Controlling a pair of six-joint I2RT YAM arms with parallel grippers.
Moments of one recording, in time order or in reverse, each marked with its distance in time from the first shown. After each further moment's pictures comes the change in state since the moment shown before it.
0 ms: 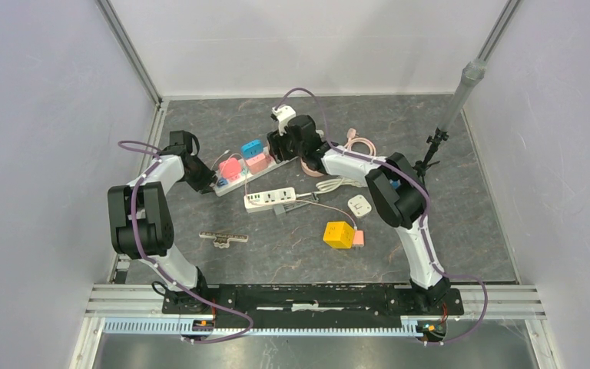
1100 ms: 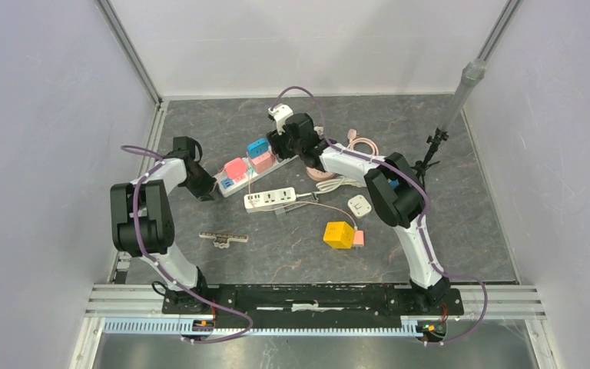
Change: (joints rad) left arm -0.004 0.019 -0.037 -0.002 -0.045 -0.003; right arm 0.015 0.011 0.057 -0.088 0.084 -0.121
